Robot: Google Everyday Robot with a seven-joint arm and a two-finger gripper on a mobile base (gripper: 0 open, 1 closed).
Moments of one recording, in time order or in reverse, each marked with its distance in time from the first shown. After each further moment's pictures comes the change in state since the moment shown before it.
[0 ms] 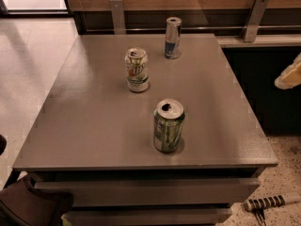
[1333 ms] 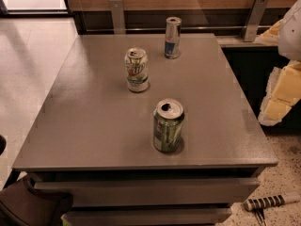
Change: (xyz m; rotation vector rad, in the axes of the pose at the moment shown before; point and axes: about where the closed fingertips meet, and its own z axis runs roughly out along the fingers) arm -0.043 0.111 -0.020 -0.378 0.211 -0.223
